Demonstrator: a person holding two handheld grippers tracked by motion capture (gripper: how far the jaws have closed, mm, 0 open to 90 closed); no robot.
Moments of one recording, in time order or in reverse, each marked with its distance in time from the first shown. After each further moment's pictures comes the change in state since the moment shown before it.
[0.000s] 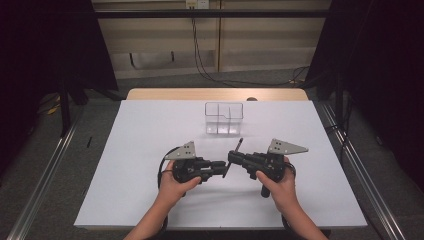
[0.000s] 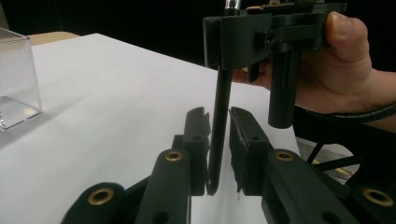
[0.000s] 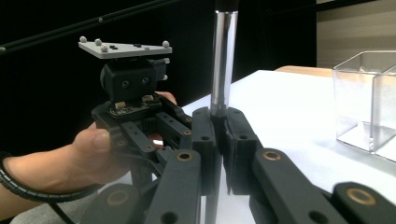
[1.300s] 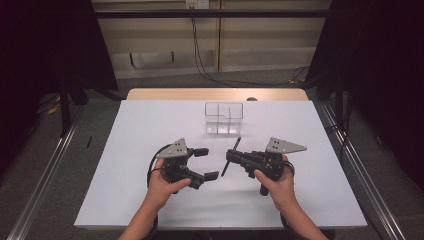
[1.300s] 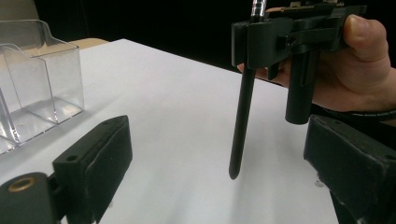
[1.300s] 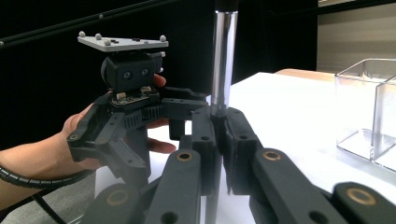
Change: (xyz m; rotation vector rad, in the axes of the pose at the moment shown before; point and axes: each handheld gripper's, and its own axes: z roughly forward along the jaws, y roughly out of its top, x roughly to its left) left arm 0.006 0.002 -0.020 -0.007 0.082 0.018; right arm 0.002 0.004 0.005 0.003 0.003 -0.023
